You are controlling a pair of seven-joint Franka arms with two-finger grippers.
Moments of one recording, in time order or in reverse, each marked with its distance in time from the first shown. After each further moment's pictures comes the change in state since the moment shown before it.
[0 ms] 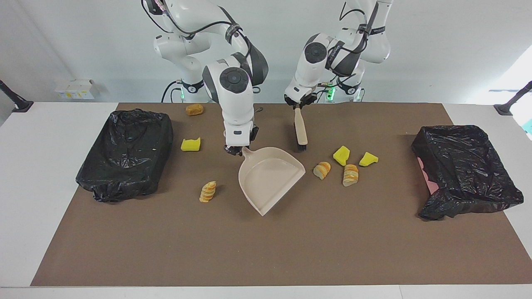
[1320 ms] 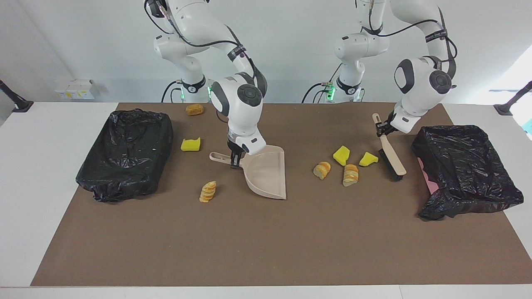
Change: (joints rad) left arm 0.709 0.091 -0.017 0.014 0.192 0.049 0.517; right arm 0.048 0.031 0.004 -0.144 -0.265 0.166 -0.442
